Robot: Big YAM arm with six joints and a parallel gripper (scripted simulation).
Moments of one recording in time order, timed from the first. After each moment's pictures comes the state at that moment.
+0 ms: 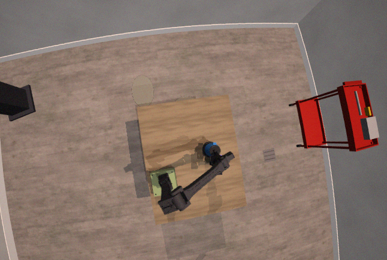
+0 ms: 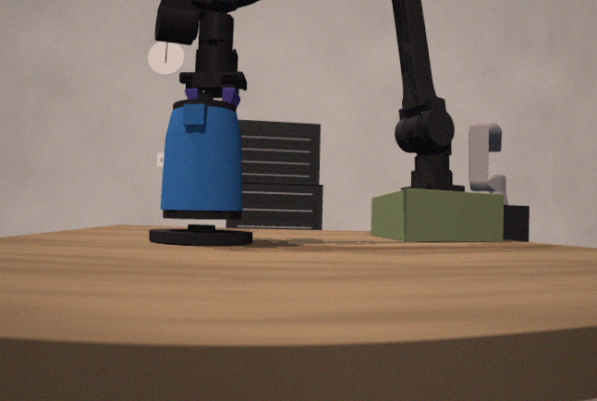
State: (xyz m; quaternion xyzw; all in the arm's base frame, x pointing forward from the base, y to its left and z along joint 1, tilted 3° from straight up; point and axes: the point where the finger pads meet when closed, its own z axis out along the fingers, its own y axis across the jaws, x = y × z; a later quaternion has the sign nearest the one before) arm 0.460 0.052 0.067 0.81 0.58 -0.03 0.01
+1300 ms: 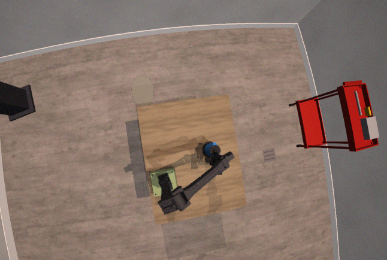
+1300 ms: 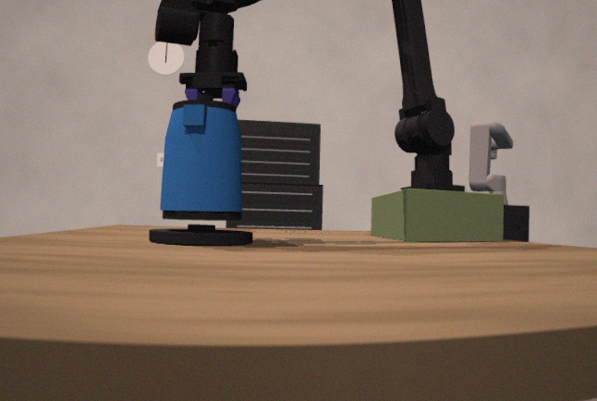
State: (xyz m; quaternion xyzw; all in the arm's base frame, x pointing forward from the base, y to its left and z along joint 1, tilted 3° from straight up) arm 0.460 0.052 0.066 0.81 0.58 -0.03 0.01
